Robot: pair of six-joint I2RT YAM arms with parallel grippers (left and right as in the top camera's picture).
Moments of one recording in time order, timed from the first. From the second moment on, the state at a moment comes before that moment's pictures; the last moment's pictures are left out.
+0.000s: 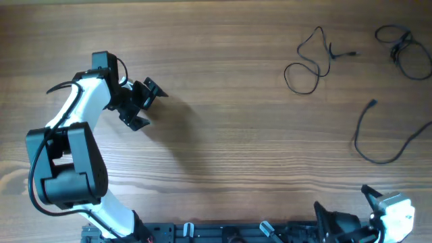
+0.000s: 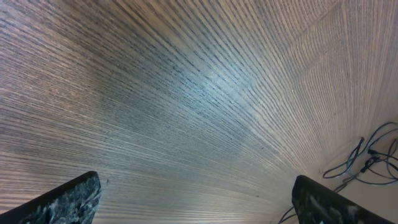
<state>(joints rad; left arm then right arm) 0.12 1.87 1.21 -0.83 0.52 -0.70 -0.13 0.33 1.32 -1.47 -0.44 -0.10</state>
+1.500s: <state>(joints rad) 0.12 1.86 1.21 -0.83 0.52 -0.69 -0.03 0.02 0.01 0.00 -0.07 -0.03</state>
